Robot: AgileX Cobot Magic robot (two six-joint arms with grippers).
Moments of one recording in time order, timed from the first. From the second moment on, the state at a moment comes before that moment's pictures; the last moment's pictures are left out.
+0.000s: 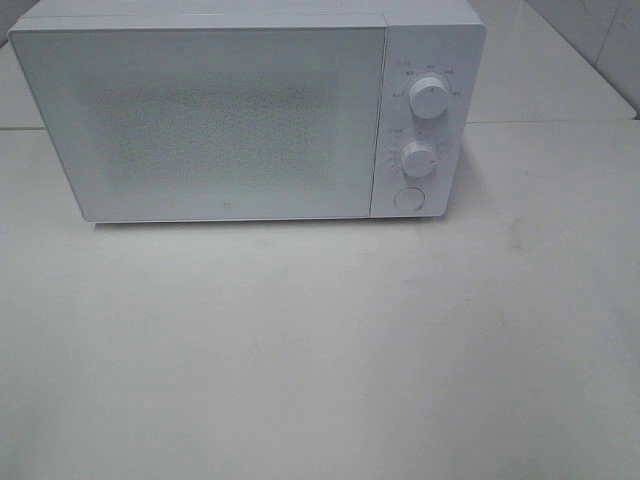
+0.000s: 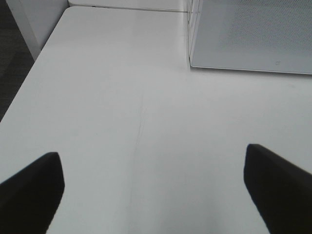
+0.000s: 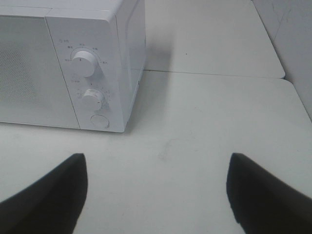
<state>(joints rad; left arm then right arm) 0.06 0.04 -0.52 -0.01 1.08 -0.05 0.12 0.44 -0.53 -0.03 0.49 0.02</state>
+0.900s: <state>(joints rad) 0.06 0.04 -0.52 -0.01 1.08 -0.05 0.12 1.01 -0.53 -0.04 -0.11 0.06</state>
